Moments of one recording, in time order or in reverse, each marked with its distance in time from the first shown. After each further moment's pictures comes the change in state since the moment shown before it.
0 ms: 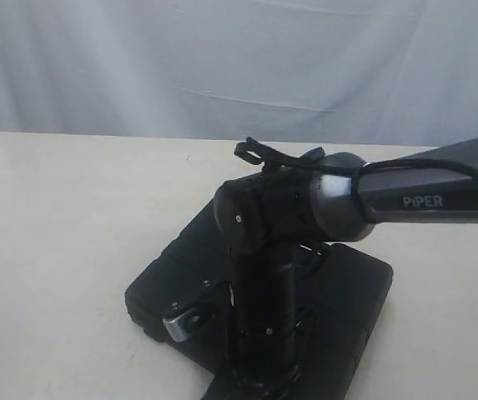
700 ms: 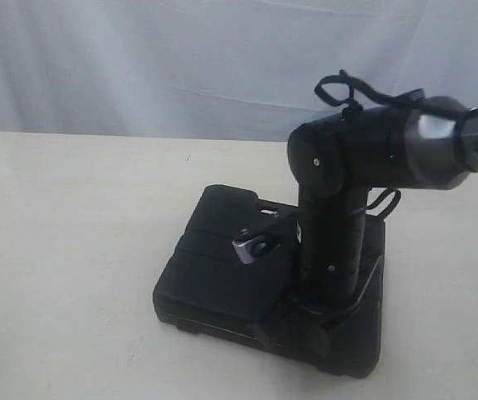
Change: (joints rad) left arm 0.000 0.000 0.000 0.000 0.000 0.000; right arm -0.163 -0.139 0.038 -0.158 -0.023 0.127
